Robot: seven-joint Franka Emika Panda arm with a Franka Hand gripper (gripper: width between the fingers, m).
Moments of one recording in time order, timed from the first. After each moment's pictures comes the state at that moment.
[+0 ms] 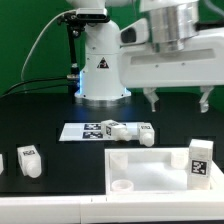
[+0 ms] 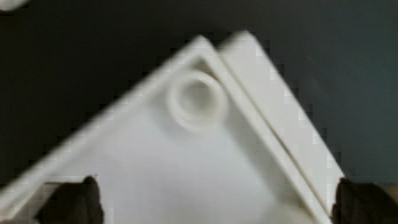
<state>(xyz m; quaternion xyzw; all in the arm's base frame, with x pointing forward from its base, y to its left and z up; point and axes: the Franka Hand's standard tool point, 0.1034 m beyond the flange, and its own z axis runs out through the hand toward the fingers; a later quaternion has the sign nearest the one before) 0.503 0.094 0.092 -0.97 0.24 0.04 0.08</state>
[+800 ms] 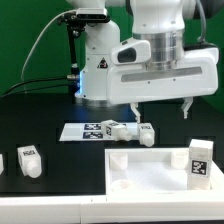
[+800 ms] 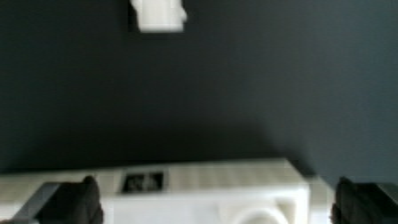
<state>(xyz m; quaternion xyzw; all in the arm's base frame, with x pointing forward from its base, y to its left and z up) 0.466 0.084 0.066 -1.00 -0.02 0.03 0.04</state>
